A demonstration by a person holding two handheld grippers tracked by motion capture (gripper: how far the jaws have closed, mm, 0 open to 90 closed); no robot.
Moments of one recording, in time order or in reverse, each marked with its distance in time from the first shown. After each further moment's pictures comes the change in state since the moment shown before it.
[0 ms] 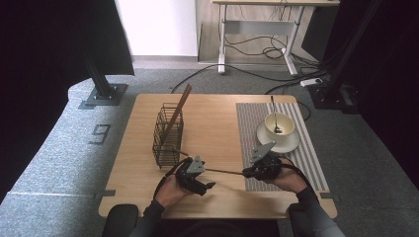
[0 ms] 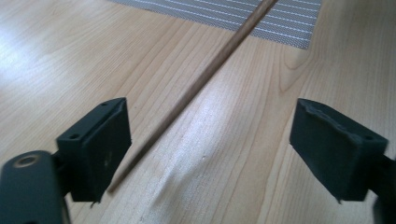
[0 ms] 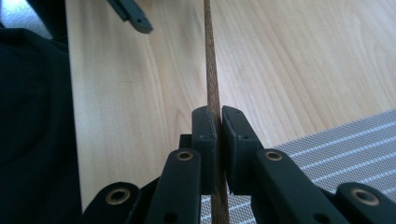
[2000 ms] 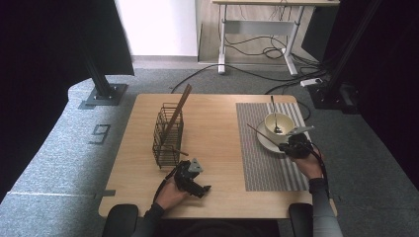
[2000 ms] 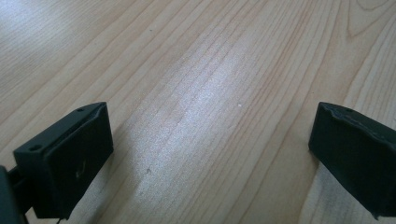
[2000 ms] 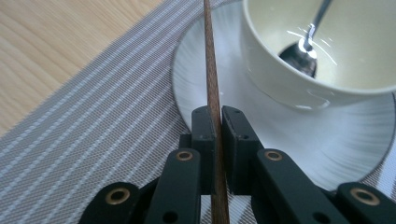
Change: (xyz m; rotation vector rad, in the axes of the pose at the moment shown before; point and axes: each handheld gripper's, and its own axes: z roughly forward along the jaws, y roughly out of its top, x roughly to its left) left arm 0.011 -0.029 0.024 0.136 0.036 -0.123; right arm -0.098 -0.090 -0.036 -0.034 -0.469 0.473
